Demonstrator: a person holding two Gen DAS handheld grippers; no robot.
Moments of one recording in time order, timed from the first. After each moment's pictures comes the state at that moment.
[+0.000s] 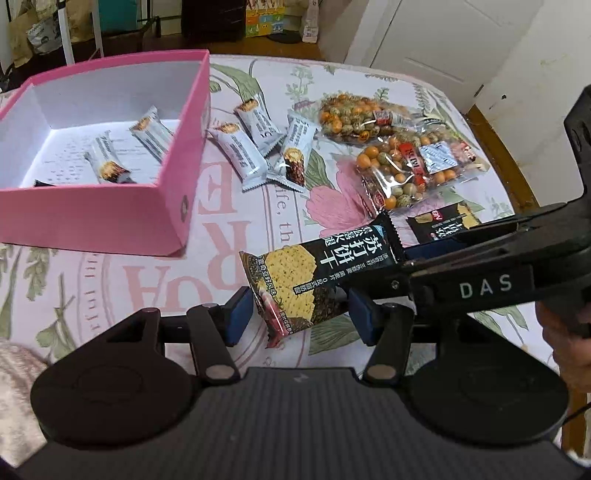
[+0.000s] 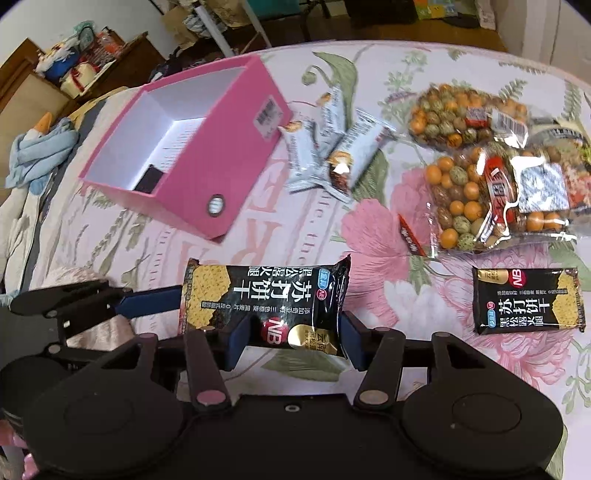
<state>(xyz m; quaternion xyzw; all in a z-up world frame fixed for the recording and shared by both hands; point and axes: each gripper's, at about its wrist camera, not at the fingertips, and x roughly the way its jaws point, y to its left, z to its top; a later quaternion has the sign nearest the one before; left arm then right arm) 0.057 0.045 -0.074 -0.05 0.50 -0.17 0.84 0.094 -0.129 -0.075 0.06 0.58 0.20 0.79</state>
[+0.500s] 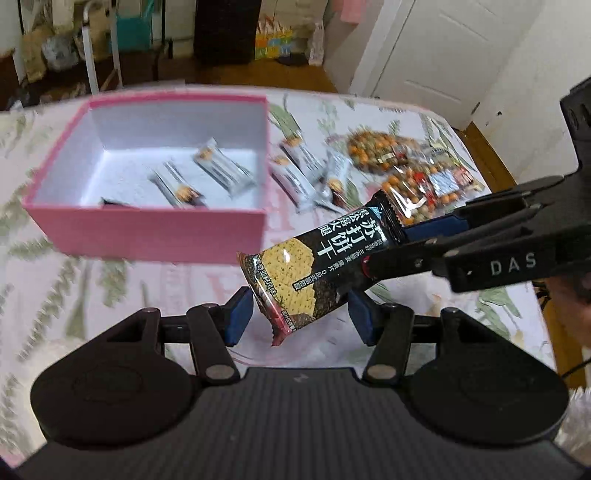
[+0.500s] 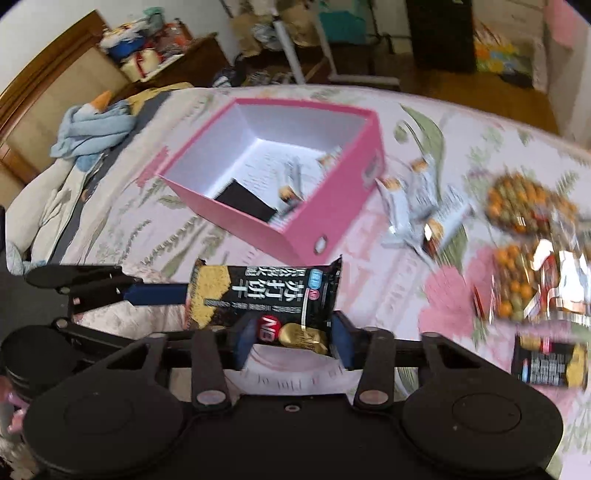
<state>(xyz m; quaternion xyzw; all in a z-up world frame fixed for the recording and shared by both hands) 0.034 0.136 -0.018 -0.05 0.47 -0.17 0.86 0.084 -0.057 -0.010 0.00 0.53 0.28 0.80</state>
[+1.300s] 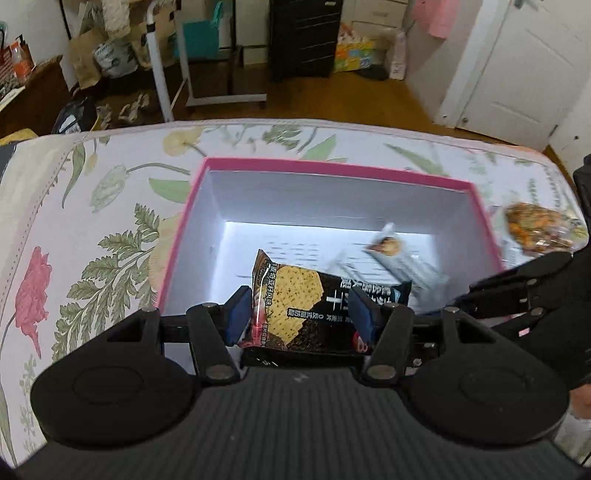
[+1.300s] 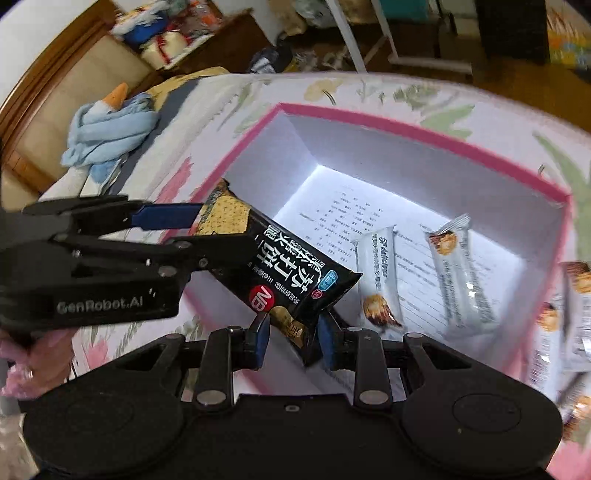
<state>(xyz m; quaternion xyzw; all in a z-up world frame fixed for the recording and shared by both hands) 0.224 0.269 -0.057 -0.02 0.48 -0.07 0.87 0.244 0.094 -0.091 0.04 0.57 0.35 0.74</state>
